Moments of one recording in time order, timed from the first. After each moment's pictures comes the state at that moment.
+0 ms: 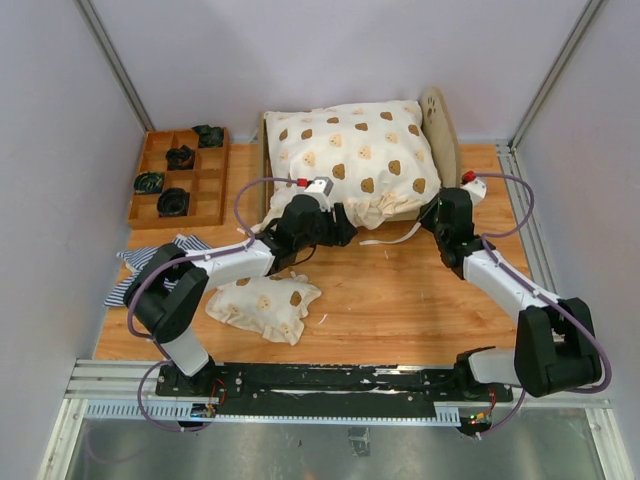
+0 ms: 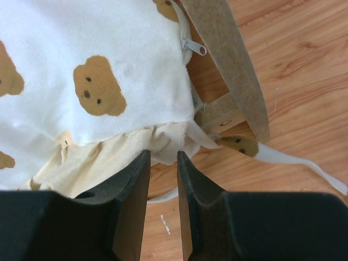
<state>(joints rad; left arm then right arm) -0.72 1.65 0.95 0.32 0.00 -0.54 0.25 1.30 0.74 0.12 0.30 0.63</state>
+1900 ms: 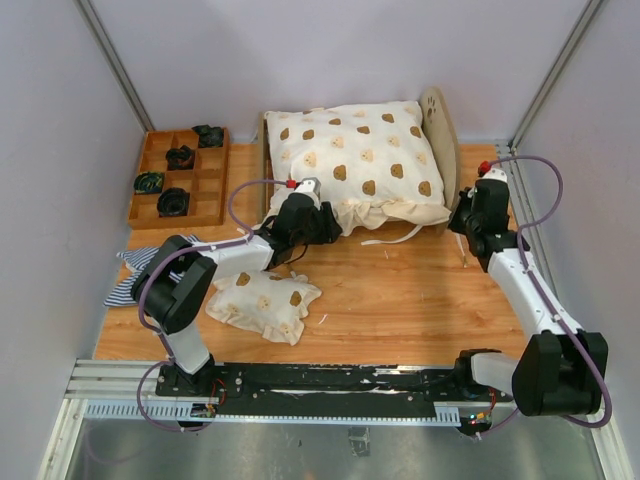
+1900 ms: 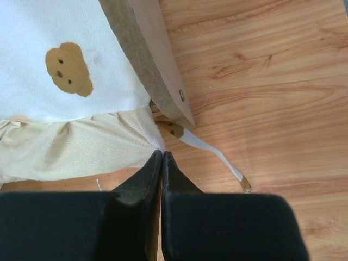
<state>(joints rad) -0.65 1.73 0.95 0.29 -0.05 -0.56 0.04 1.19 0.84 -0.21 0.09 0.29</state>
